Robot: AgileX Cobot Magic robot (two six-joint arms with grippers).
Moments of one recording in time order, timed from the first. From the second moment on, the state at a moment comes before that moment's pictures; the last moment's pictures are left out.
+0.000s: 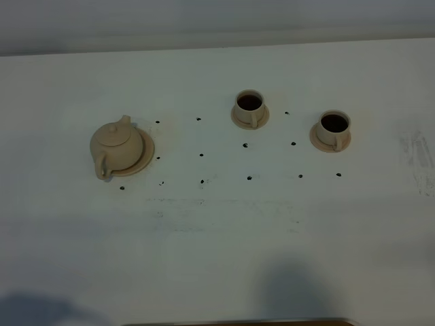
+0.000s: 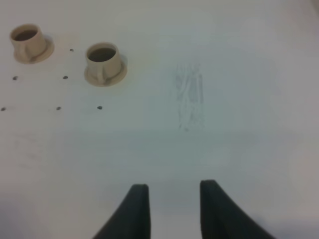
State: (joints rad) left arm -0.04 0.00 -0.46 -0.07 1.06 0.05; right arm 0.05 0.01 -0.52 -0.08 1.12 0.04
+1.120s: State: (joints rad) left arm -0.04 0.00 -0.46 -0.07 1.06 0.05; right arm 0.05 0.01 -0.52 -0.07 1.12 0.03
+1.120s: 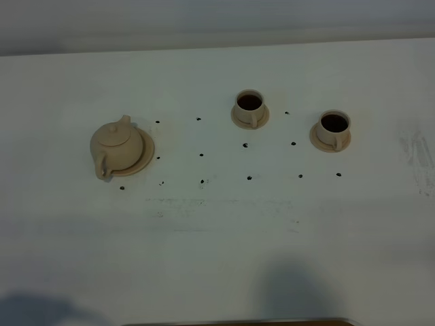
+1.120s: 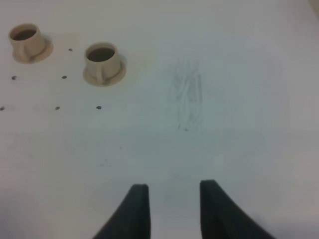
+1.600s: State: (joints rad) left arm -0.04 0.00 -0.46 -0.07 1.06 0.05; right arm 0.05 0.01 -0.52 -0.07 1.12 0.03
